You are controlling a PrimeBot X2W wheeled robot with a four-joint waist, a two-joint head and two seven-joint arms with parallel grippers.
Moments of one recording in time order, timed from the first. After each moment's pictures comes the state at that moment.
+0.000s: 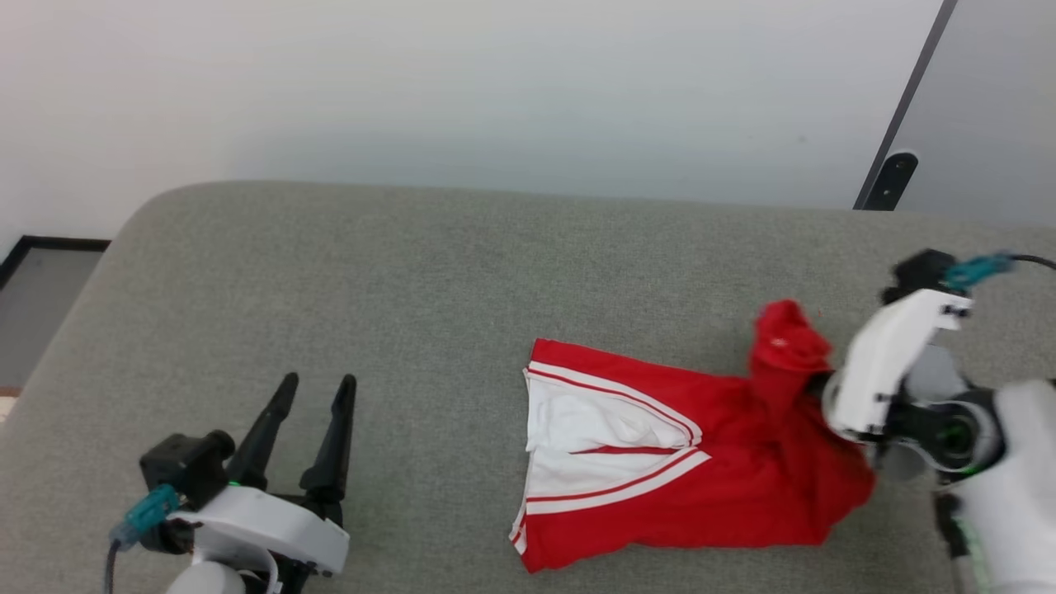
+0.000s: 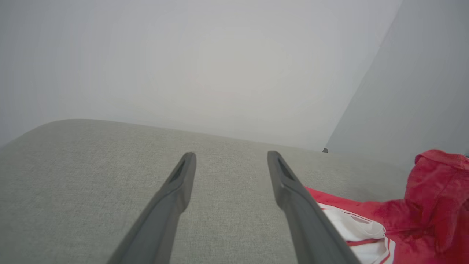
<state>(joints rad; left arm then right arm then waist) -0.18 0.32 -0.21 0.28 -0.58 -0.13 -0.26 -0.55 -0.22 0.08 0.51 0.76 0.13 0.81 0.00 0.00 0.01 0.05</state>
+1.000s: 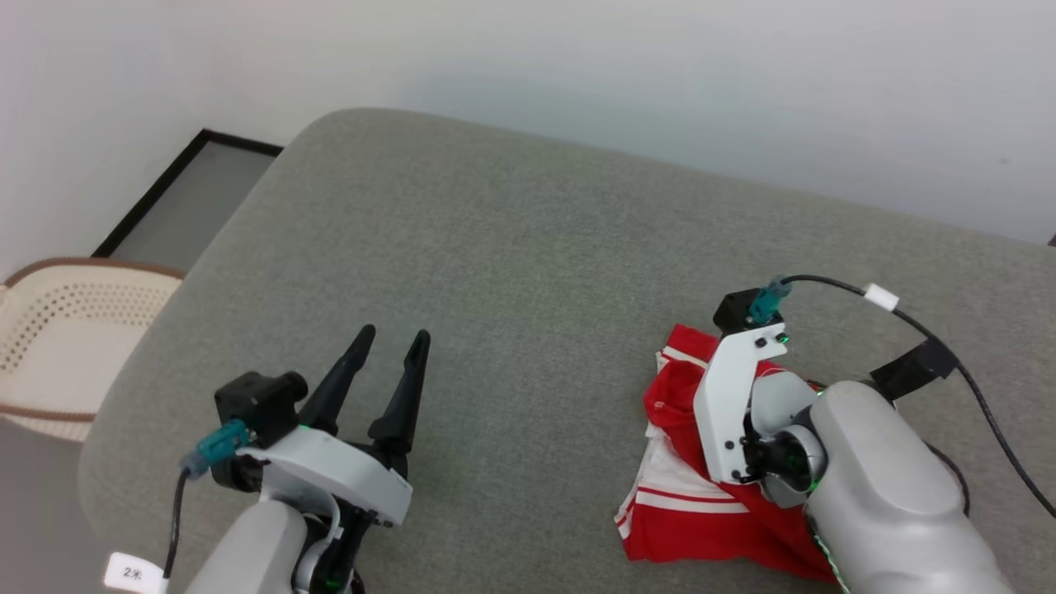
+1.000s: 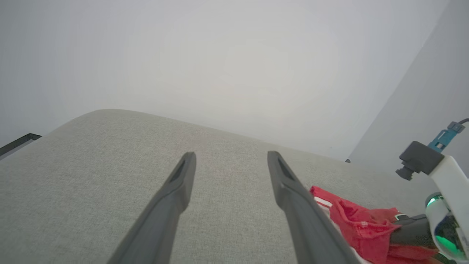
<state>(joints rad) -0.35 0.29 -0.38 0.37 -0.66 -0.13 -0.26 -0.66 -0.05 0.31 0.74 0.40 0.13 0.78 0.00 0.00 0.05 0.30</state>
